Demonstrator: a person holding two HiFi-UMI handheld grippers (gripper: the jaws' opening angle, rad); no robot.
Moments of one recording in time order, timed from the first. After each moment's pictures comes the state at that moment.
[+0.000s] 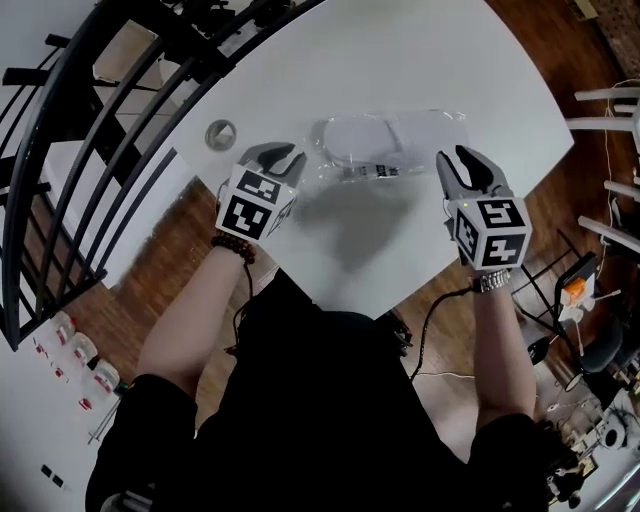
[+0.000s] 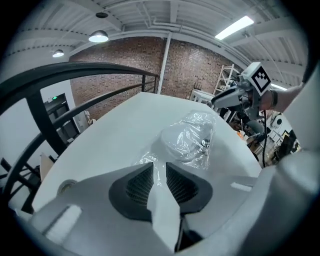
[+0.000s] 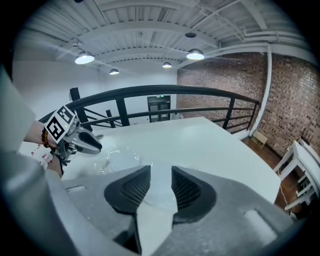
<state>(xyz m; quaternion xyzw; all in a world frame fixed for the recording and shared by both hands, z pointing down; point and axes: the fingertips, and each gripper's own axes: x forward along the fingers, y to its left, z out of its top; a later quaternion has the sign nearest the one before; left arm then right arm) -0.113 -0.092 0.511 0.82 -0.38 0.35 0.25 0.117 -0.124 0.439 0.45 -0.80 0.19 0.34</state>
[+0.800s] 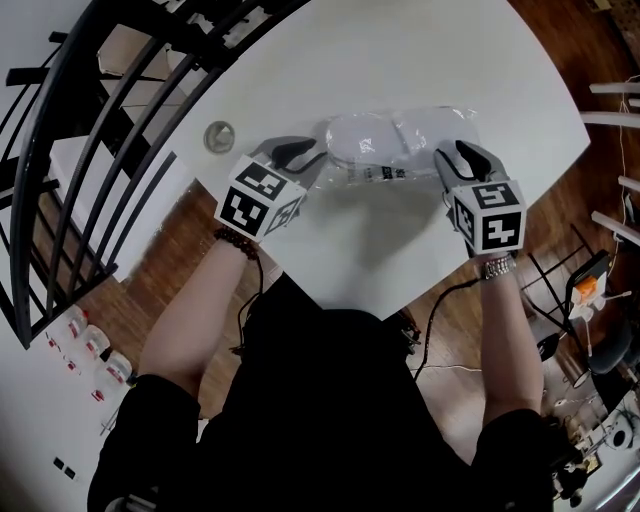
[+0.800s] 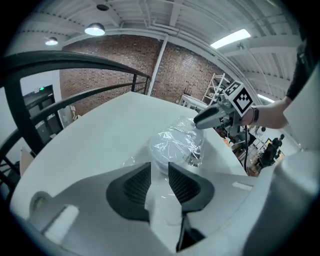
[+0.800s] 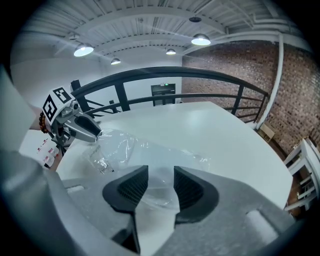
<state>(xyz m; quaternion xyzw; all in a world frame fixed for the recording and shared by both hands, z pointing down) -0.079 -0.099 0.510 0.85 -0.31 0.31 0.29 0.115 -0.133 0.499 0.41 -0.79 0.23 0.39</state>
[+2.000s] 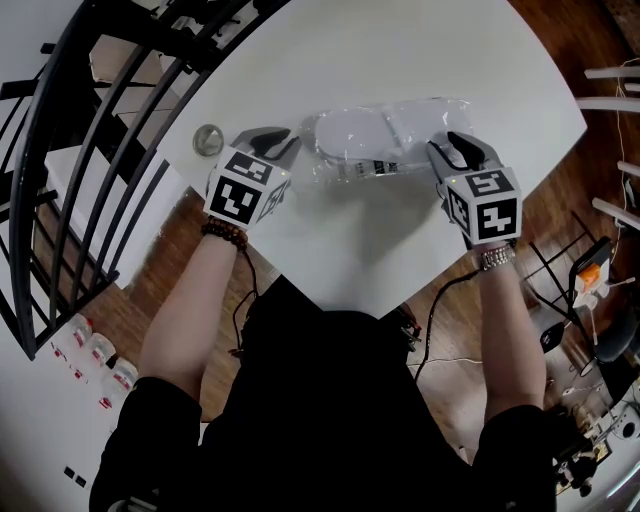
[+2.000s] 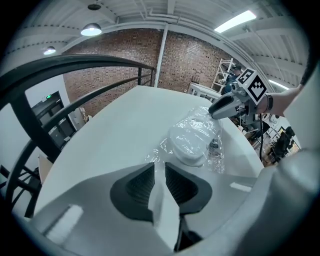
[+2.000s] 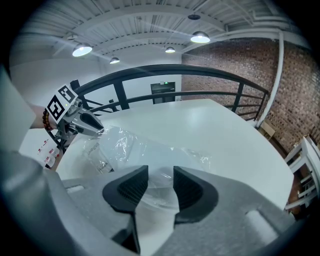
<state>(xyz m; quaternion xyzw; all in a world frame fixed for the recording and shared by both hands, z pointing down) -0.110 -0.117 0.530 0.82 -0.35 0.38 0.26 0.117 -0.133 0.506 0.41 -0.79 0.24 0.40</state>
